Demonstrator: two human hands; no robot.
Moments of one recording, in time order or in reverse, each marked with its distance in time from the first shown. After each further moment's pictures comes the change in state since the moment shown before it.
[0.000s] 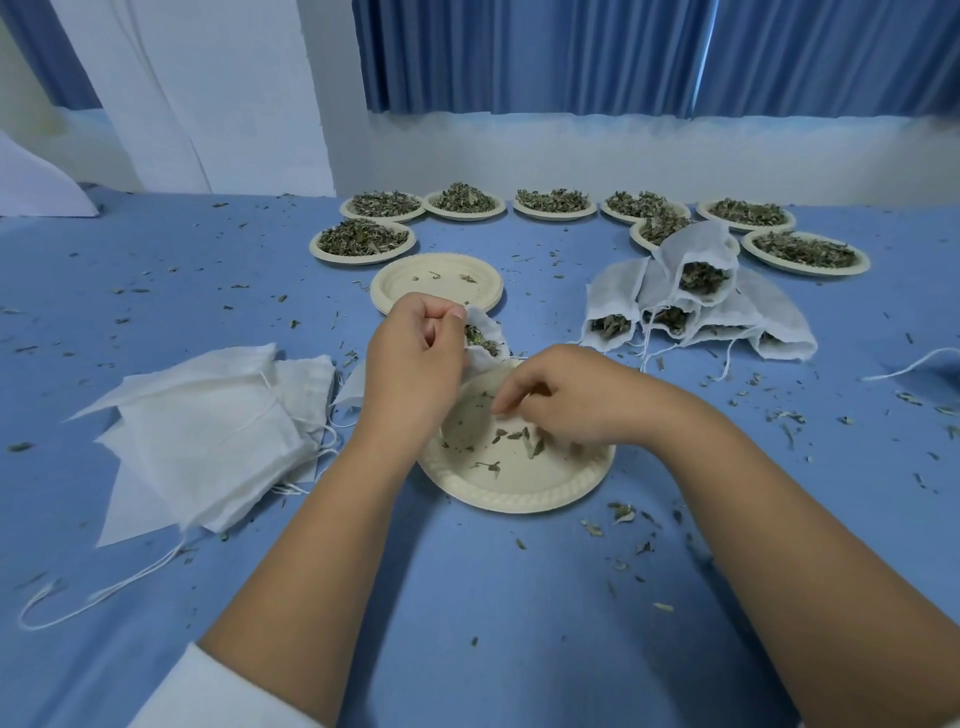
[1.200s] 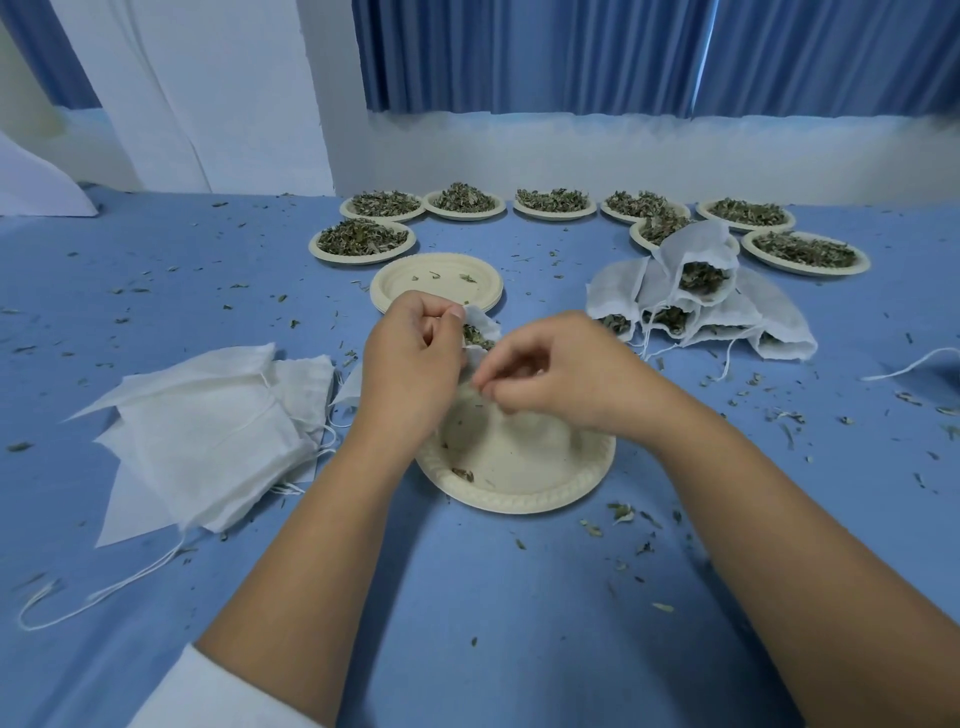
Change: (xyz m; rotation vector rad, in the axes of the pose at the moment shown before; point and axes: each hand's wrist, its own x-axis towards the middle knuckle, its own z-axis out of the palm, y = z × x) left_hand 0.002 0.003 -0.001 0.030 -0.011 -0.012; right_hand -0.002 -0.008 0.003 0.352 0.238 -0.213
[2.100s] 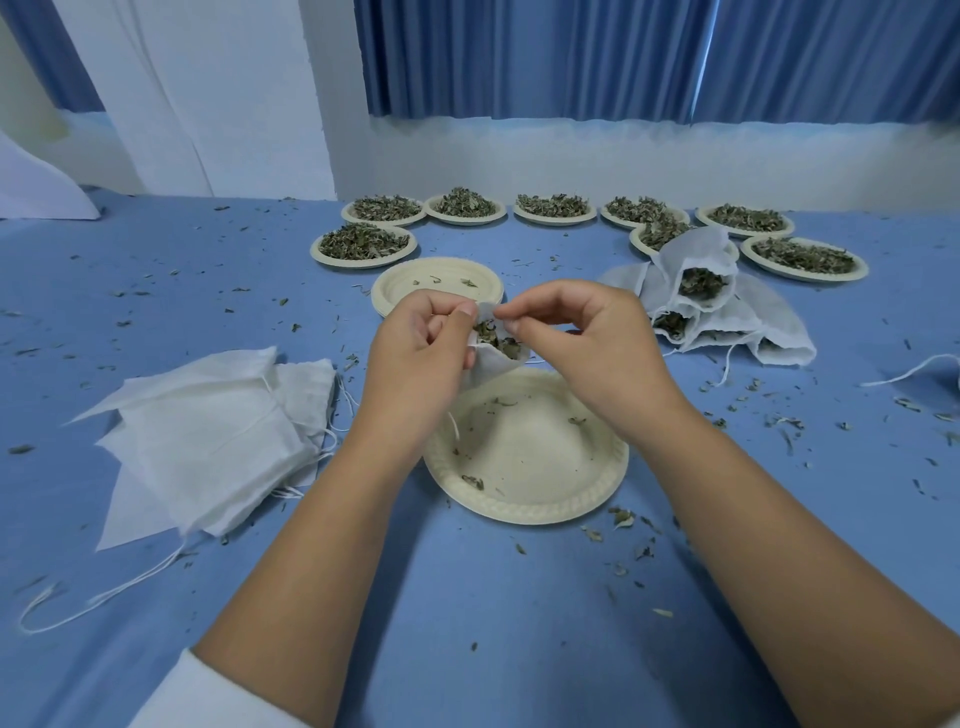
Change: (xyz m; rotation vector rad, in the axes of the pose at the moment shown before) left_hand -0.004 0.010 -0.002 -0.211 -0.085 -0.041; right_hand 0.007 0.010 0.000 0.267 0.405 -0.137
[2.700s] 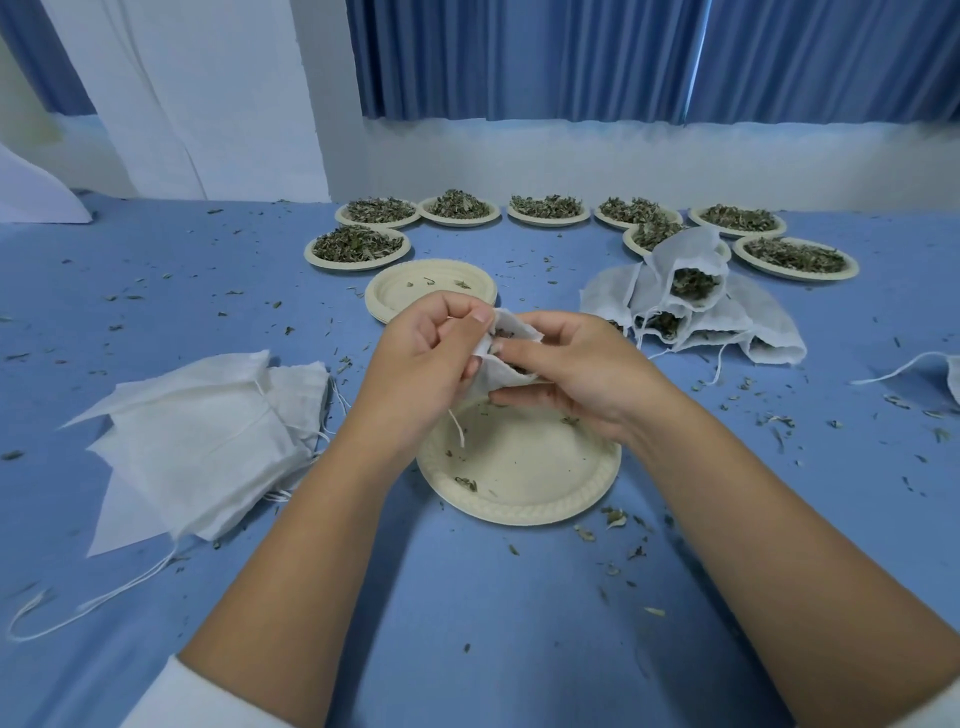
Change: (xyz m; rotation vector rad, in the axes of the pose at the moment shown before) left_hand -0.008 0.009 -0.002 -0.127 -0.219 -0.012; right_hand 0.003 0.010 -0.004 0.426 -0.263 0.447
